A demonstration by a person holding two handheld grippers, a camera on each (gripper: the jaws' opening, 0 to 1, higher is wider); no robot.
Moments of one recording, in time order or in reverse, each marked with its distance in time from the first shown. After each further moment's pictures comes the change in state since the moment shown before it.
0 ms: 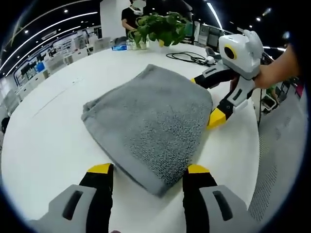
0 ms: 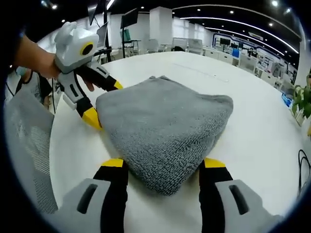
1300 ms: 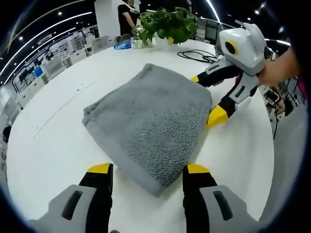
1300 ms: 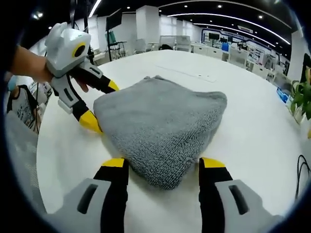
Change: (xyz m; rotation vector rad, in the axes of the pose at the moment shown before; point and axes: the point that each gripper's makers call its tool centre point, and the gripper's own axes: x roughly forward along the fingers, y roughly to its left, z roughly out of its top) left arm 0.025 0.061 0.033 0.031 0.040 0.021; right arm 0.023 -0.057 0.039 0.079 0.000 -0.058
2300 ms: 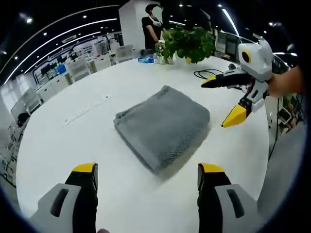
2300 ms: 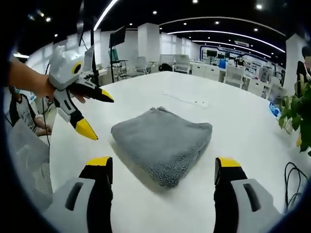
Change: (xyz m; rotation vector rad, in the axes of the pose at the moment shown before) left arm -0.080 0.001 0.008 -0.158 -0.128 0.199; right arm -0.060 0.006 0.051 0.020 -0.202 -0.037
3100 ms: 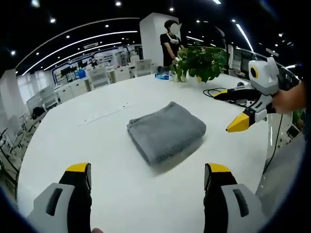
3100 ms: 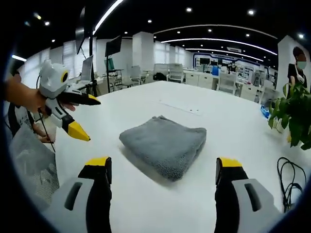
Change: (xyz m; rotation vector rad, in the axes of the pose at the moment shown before) left arm -0.045 -0.004 -0.008 -0.084 -0.142 0.111; right arm -0.046 0.022 0.001 0.000 -0.061 -0.044
